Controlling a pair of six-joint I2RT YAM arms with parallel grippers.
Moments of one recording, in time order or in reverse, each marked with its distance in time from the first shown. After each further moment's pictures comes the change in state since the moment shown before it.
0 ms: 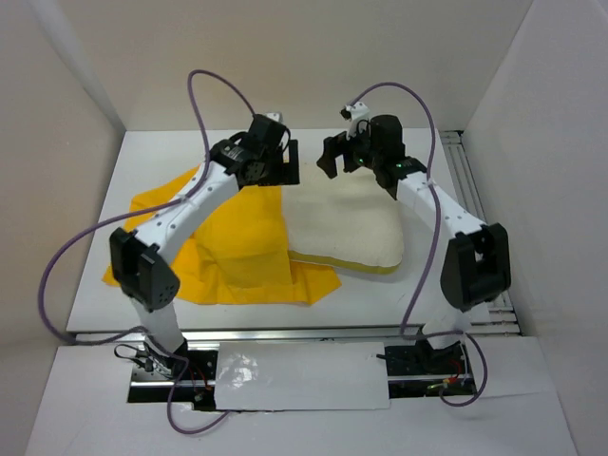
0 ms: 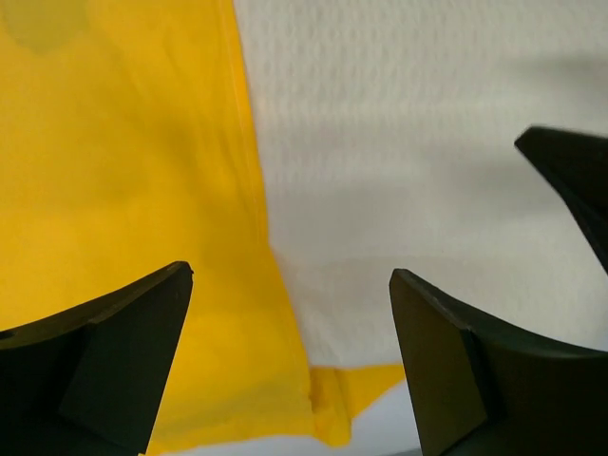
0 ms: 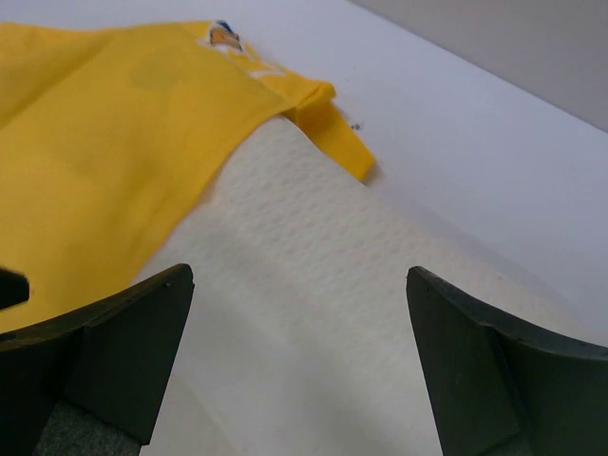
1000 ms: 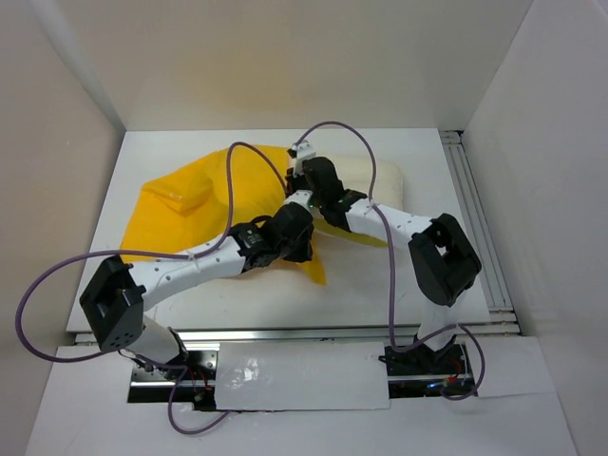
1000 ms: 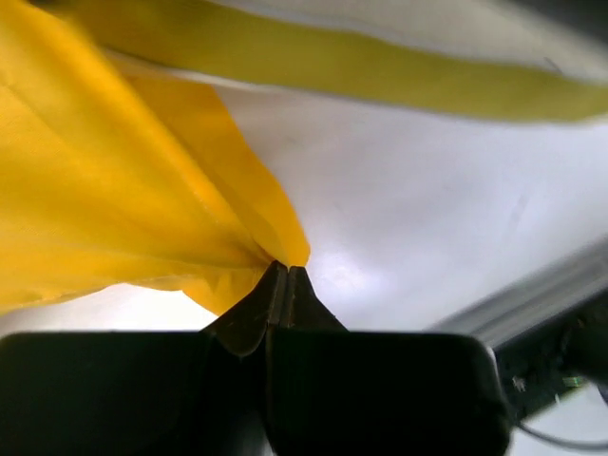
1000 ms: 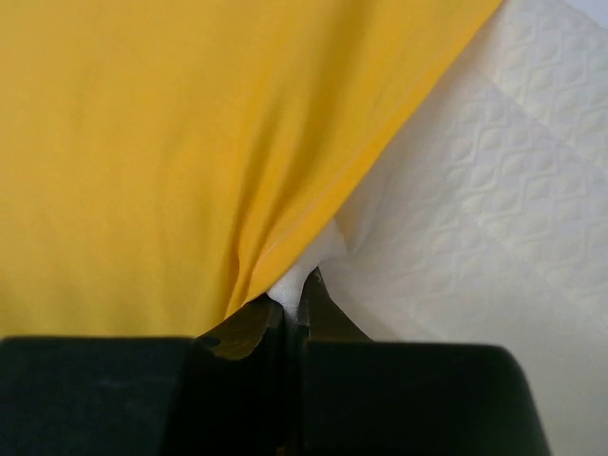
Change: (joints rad) left arm -0.305 -0.198 -0.607 0.418 0.038 -0.138; right arm 0.330 0.190 -0.073 0.189 0.357 0.189
